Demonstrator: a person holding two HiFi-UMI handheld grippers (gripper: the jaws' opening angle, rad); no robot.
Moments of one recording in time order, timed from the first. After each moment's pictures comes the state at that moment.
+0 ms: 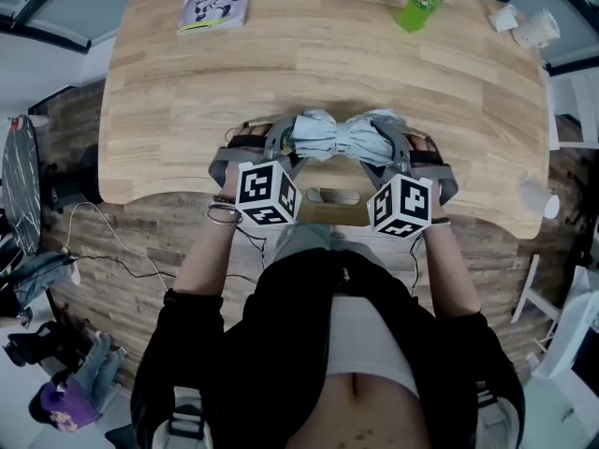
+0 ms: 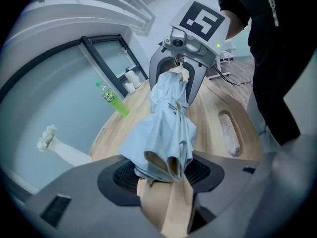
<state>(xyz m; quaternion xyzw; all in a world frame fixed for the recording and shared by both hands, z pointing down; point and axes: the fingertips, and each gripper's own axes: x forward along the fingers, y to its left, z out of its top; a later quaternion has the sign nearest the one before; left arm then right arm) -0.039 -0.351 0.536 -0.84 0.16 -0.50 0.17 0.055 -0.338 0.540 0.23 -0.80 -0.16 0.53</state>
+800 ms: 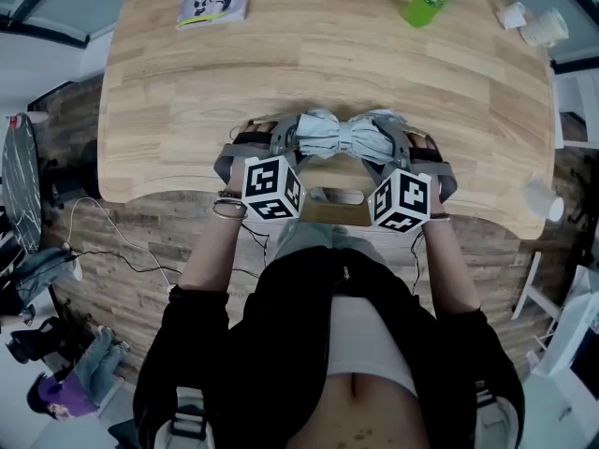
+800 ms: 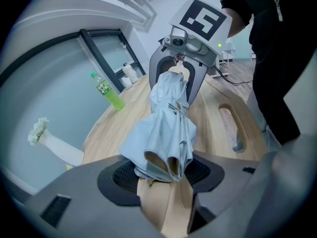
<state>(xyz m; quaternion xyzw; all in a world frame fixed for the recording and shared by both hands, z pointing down) -0.041 -0.354 0.564 -0.84 0.14 -0.51 0.15 0.053 -0.340 0.569 0.22 -0.80 -0.13 0.54</state>
